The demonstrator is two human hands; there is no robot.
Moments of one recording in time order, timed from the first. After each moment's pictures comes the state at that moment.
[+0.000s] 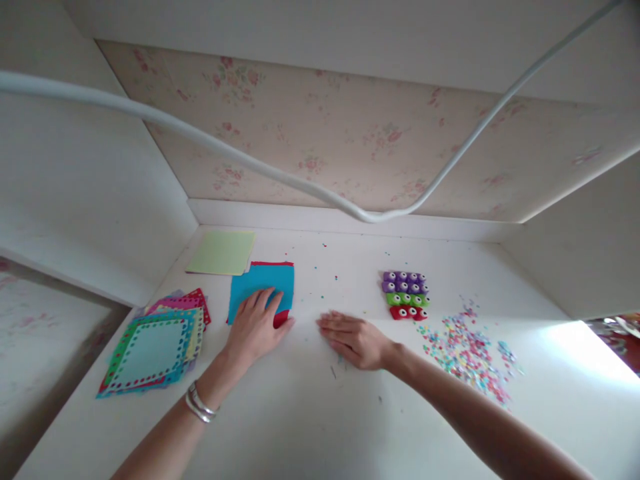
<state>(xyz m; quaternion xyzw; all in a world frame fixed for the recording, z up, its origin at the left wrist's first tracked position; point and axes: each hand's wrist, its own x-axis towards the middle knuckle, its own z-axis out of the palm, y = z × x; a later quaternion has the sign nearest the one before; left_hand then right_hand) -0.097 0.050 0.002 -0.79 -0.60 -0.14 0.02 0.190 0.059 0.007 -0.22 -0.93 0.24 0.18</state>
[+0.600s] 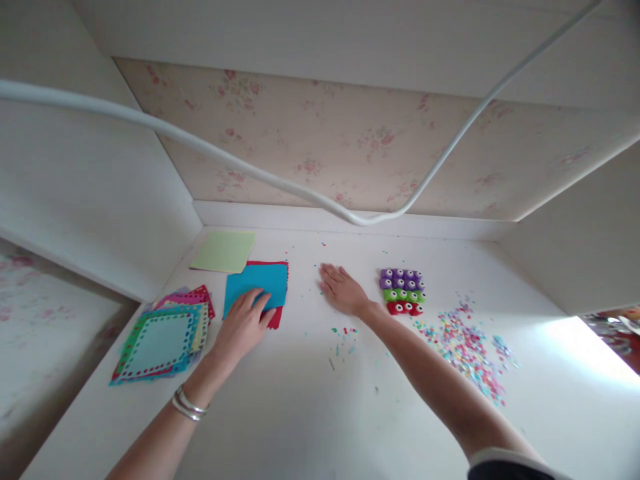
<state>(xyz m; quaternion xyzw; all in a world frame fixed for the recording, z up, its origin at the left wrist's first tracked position) -0.124 0.040 -0.003 -0.79 -0.60 -0.14 0.03 0.161 0.135 -0.013 -0.45 -0.86 0.17 0.15</state>
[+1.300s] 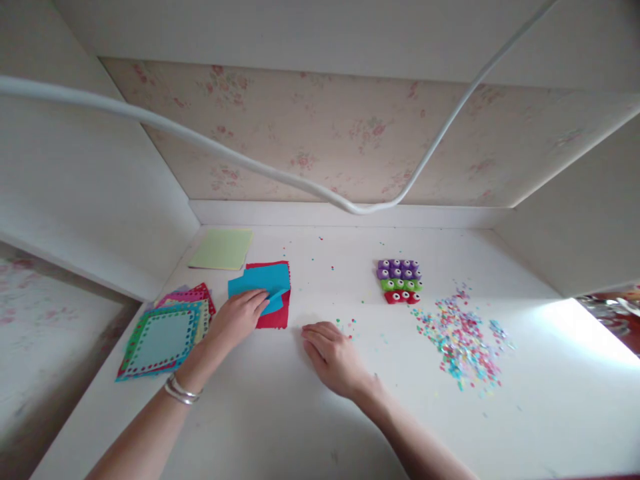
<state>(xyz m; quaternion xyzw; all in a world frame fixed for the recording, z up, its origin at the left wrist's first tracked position) -0.146 0.048 -0.004 -0.83 -0.54 -0.14 -0.04 0.124 -0.020 0.013 -0.42 -0.82 0.24 0.31</state>
